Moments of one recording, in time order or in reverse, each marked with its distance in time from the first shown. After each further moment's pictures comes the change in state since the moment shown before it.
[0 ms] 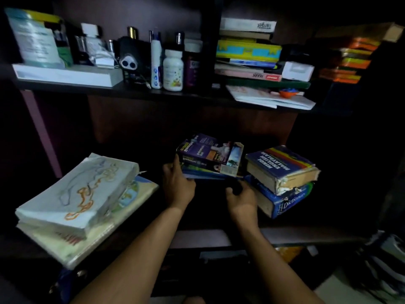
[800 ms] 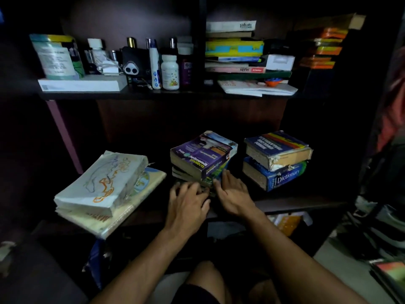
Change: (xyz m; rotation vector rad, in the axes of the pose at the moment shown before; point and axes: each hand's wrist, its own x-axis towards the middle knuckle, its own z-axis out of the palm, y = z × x) left_hand -0.118 -0.011 -0.057 0.605 0.054 0.753; right_hand -0.037 0.008 -0.011 -0.586 -0.451 -0.254
